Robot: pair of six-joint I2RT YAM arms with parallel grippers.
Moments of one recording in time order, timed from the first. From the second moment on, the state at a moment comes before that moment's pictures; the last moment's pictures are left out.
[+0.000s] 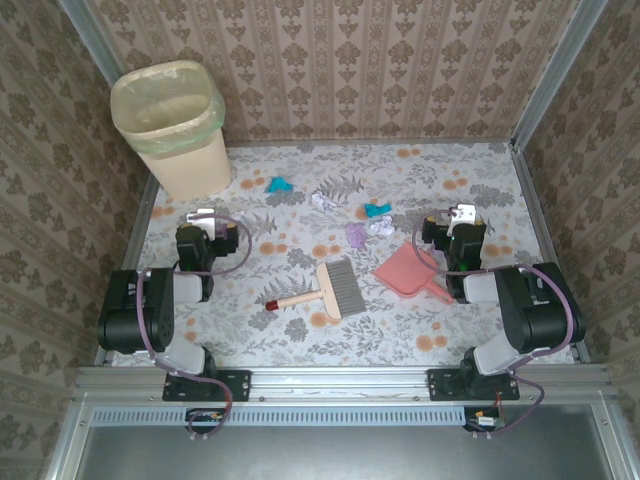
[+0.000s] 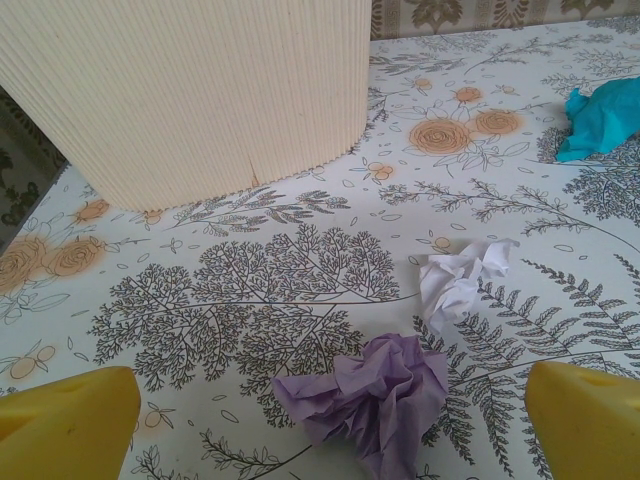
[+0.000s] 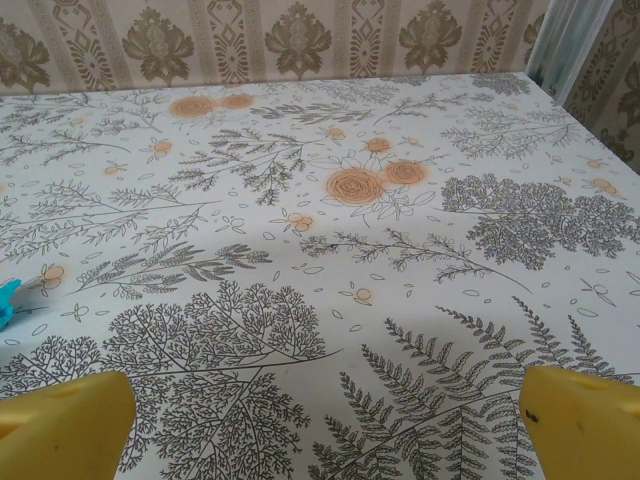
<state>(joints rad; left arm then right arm) -0.02 1.54 0.39 0.77 -0.02 0.09 0.06 1.54 0.38 0.82 0.25 0.06</state>
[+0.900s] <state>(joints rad) -0.37 1.00 0.42 0.48 -0.06 0.18 0.09 1.05 0.41 0.43 0.23 0.20</state>
